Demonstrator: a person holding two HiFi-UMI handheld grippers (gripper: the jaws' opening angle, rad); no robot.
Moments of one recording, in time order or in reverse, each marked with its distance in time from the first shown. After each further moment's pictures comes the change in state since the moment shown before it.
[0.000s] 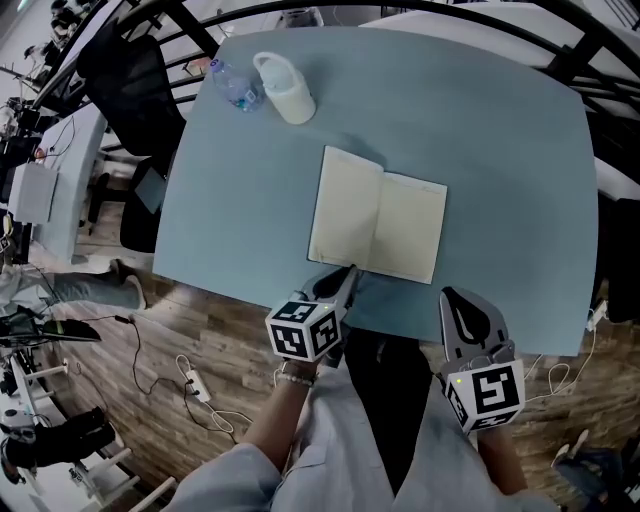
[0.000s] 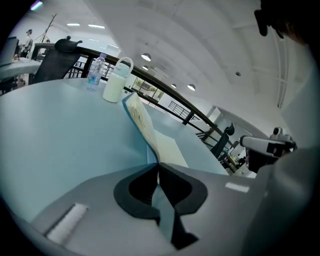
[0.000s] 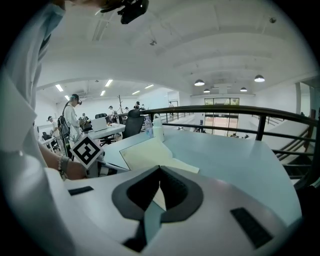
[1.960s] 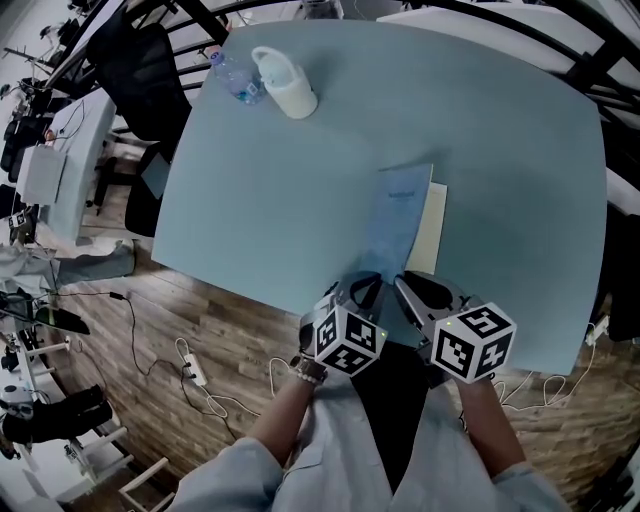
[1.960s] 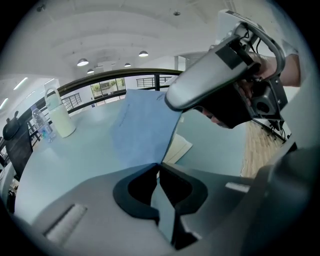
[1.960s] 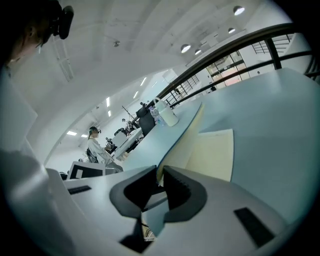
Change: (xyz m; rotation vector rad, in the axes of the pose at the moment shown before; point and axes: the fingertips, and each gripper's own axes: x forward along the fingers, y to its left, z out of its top) left arm 0.049 -0.049 -0.043 0.717 0.278 0.081; right arm 0.075 0.013 -0.028 0.429 0.149 0.384
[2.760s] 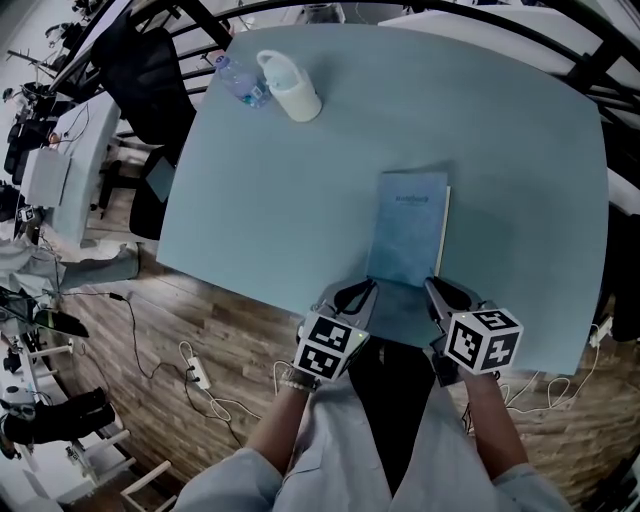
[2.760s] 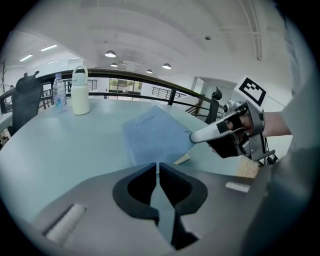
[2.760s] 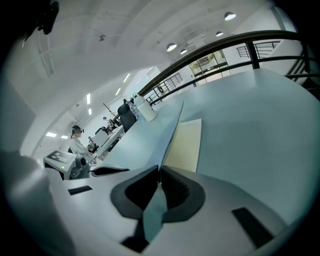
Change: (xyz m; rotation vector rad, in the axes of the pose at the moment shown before) left arm -0.030 0.011 -0.002 -0.305 -0.144 -0.055; right arm -0.017 -0.058 -0.033 0.073 0.030 -0.202
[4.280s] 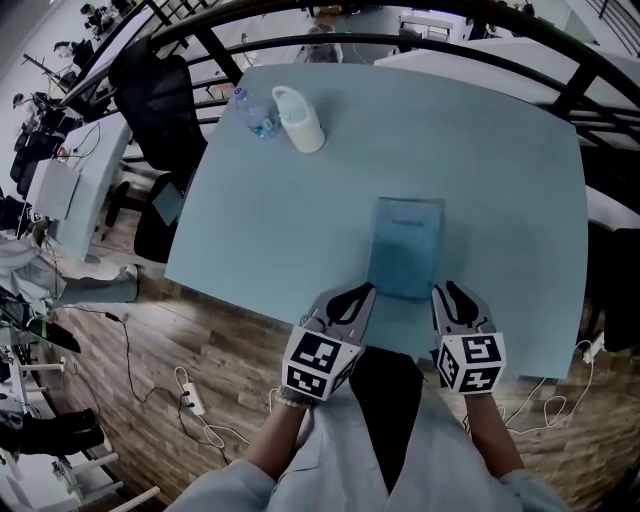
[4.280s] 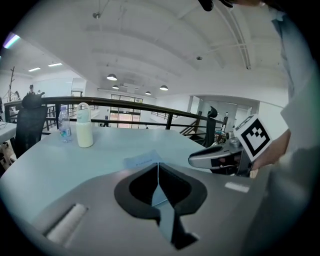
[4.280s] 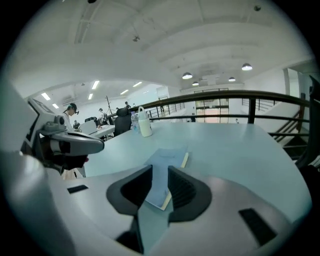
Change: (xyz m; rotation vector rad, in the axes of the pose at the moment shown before) left arm -0.067 -0.017 0.084 0.045 -0.254 0.031; right arm -0.052 0.008 0.034 -0.341 -0.222 -0.235
